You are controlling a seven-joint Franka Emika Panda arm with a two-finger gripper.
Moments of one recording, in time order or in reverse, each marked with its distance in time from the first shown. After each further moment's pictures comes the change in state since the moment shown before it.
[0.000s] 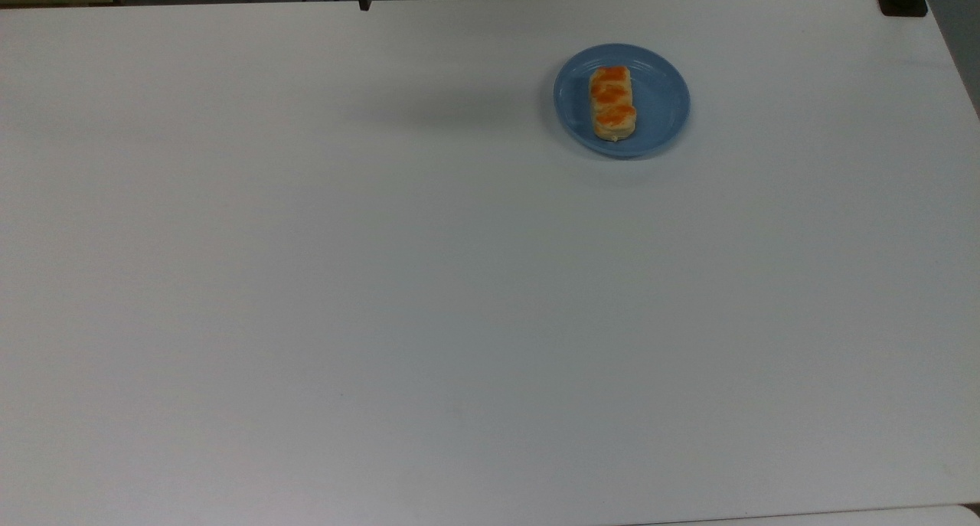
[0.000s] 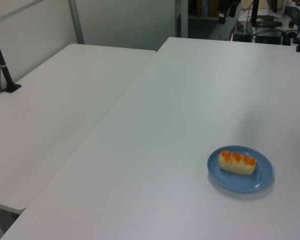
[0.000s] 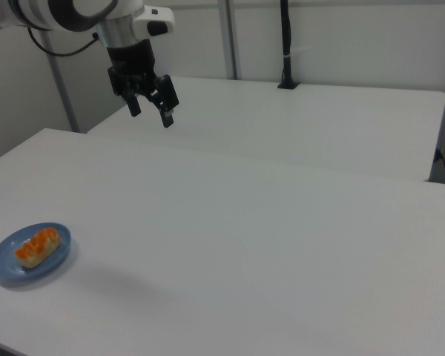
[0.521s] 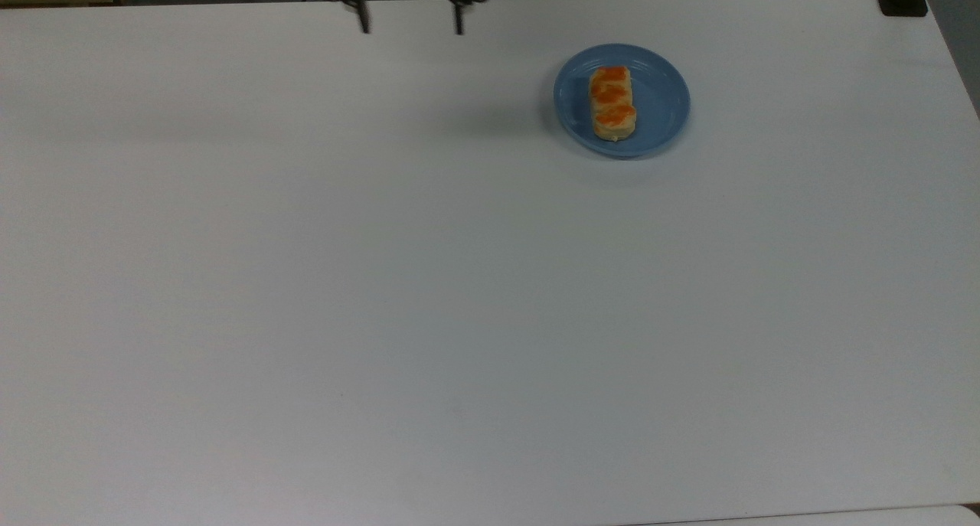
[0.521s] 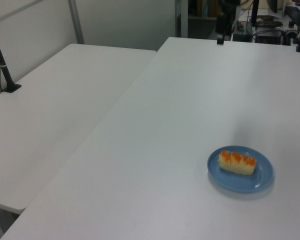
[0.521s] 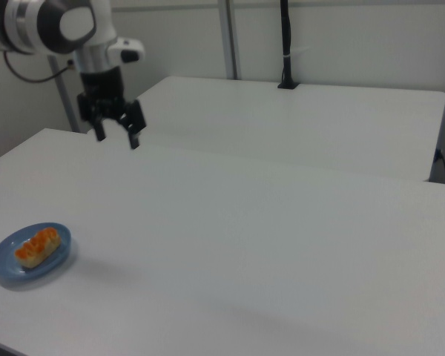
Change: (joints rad) arm 0.038 0.011 0.120 -0.105 -0.002 -0.010 -0.004
